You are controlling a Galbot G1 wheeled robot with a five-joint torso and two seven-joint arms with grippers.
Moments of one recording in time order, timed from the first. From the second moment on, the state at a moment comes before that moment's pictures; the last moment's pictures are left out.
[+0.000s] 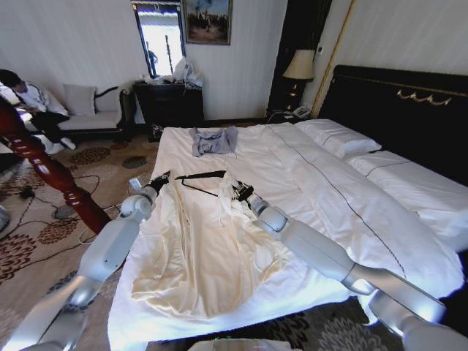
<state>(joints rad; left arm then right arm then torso) 0.55 -0.95 -0.16 -1.39 -1.04 0.20 -0.08 -0.40 0.99 -0.42 1.50 0.31 -0.19 0.18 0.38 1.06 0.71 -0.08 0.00</state>
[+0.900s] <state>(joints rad) 0.75 -0.81 -0.20 -1.80 -1.04 0.22 -0.12 -0.37 0.99 -0.48 1.49 0.32 -0.21 0.18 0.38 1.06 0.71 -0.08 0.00</state>
